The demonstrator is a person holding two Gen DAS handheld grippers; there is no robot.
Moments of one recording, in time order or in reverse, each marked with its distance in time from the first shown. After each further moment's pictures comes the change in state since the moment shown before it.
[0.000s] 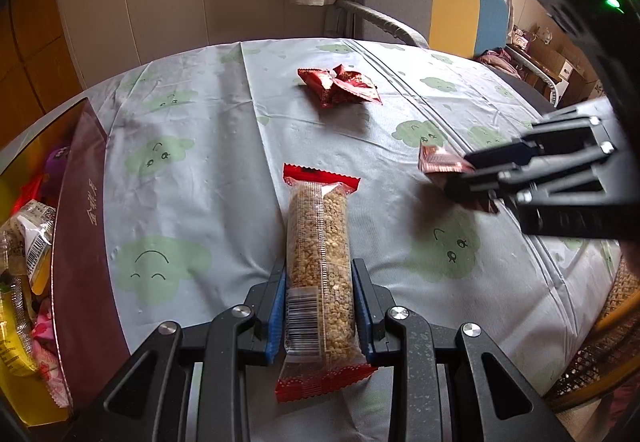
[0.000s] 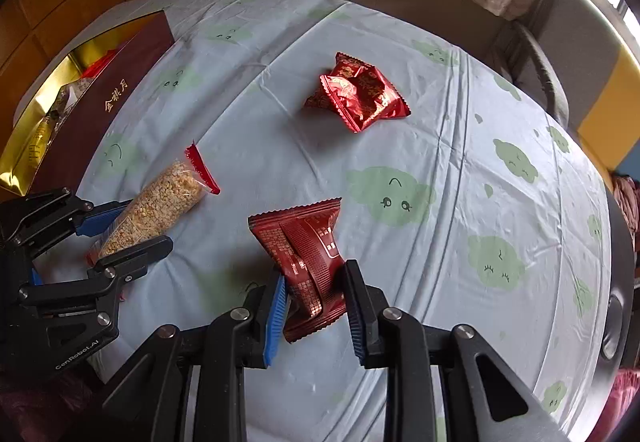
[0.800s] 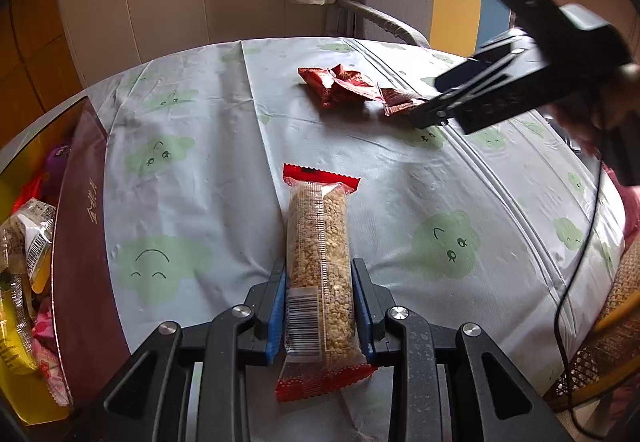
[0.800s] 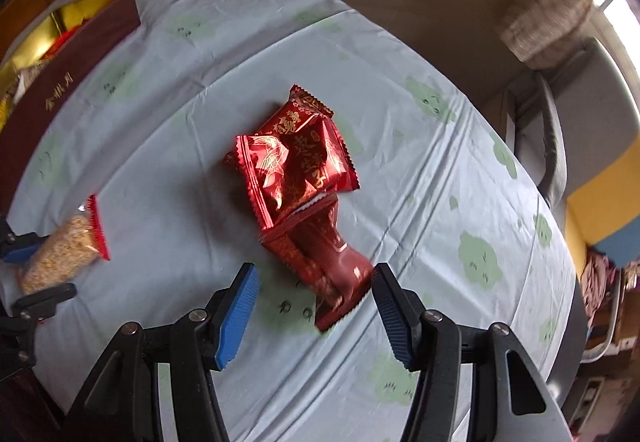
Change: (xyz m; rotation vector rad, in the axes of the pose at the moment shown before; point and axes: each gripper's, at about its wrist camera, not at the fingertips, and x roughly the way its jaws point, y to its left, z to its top) left arm 0.000 0.002 0.002 -0.008 0.007 -0.003; right arm 0.040 -0.030 0.073 -0.285 0.089 -0.112
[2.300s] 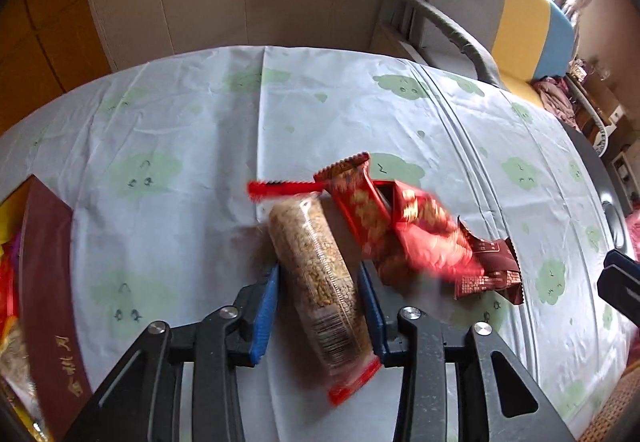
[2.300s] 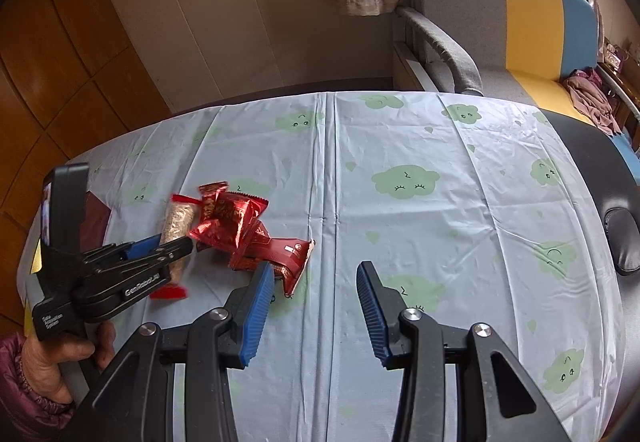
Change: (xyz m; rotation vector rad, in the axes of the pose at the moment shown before) left arm 0.083 0.022 0.134 -0.175 0.095 0.075; right arm -0.070 -0.068 -0.092 0.736 -0.281 0.116
